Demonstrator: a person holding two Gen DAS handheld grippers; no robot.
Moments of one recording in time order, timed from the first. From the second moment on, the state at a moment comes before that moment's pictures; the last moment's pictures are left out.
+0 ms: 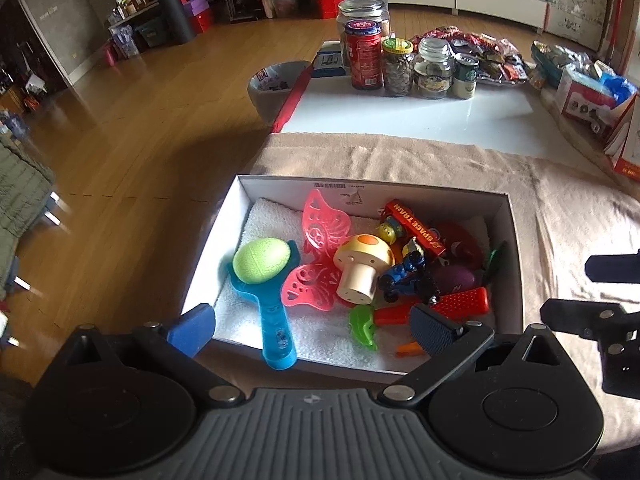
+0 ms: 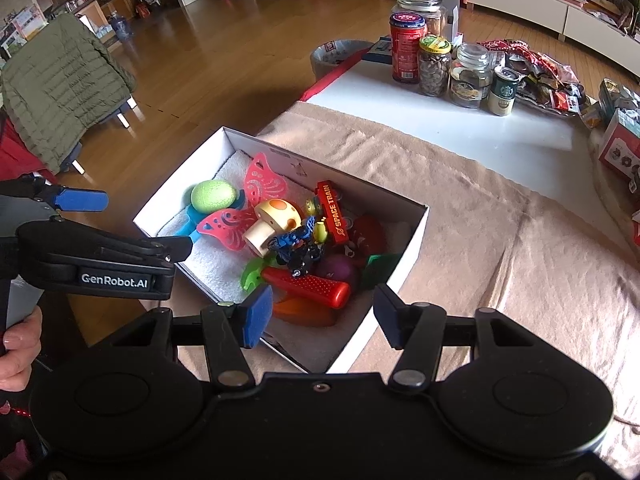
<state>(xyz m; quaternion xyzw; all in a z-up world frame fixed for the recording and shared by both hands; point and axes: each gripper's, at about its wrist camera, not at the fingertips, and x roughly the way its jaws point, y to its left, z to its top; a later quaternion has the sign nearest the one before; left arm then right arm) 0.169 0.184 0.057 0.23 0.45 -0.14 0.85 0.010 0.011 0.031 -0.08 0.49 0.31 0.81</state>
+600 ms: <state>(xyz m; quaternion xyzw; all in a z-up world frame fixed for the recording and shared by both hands) 0.171 0.203 0.068 0.15 0.47 -0.15 0.86 -0.002 0.013 0.044 -0.09 0.47 0.32 0.82</state>
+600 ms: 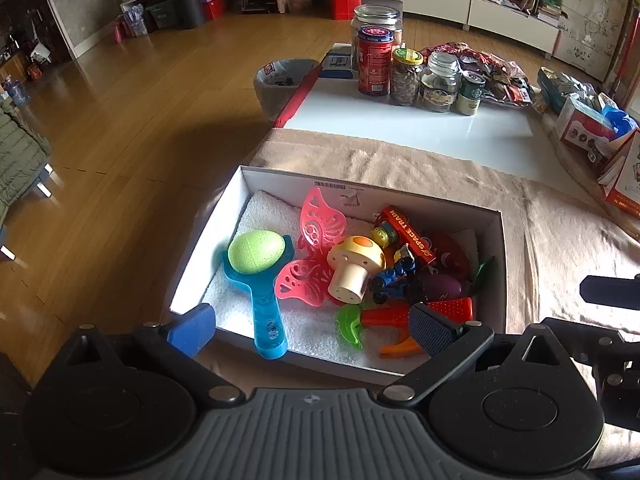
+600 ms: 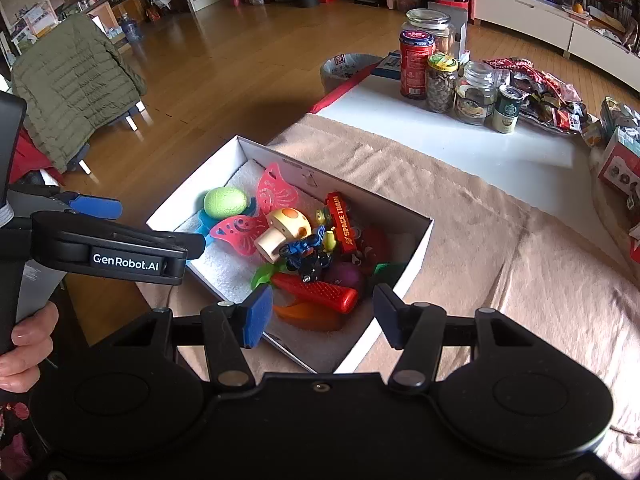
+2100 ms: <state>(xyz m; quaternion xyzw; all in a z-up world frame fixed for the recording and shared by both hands) 0.158 0.201 0.063 0.17 0.44 -0.16 0.87 -0.009 0.018 0.044 -0.10 0.47 0.33 0.81</state>
